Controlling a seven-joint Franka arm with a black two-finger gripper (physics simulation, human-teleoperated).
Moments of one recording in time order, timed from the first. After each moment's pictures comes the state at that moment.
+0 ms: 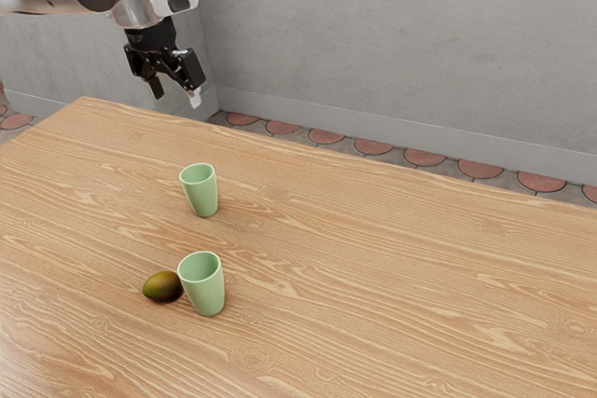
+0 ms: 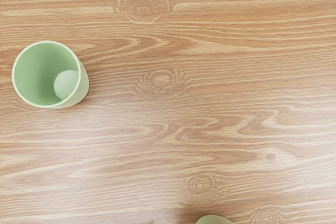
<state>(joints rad) 0.00 0.09 0.08 -1.55 -0.06 1.73 0.18</state>
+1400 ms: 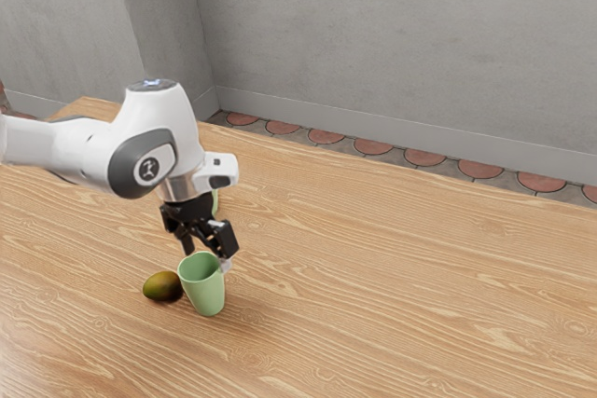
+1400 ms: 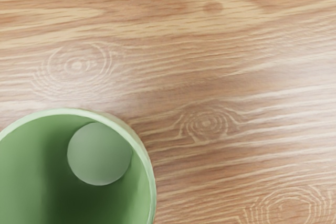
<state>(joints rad) -0.01 -0.09 -0.11 -2.34 -0.10 2.23 0.07</state>
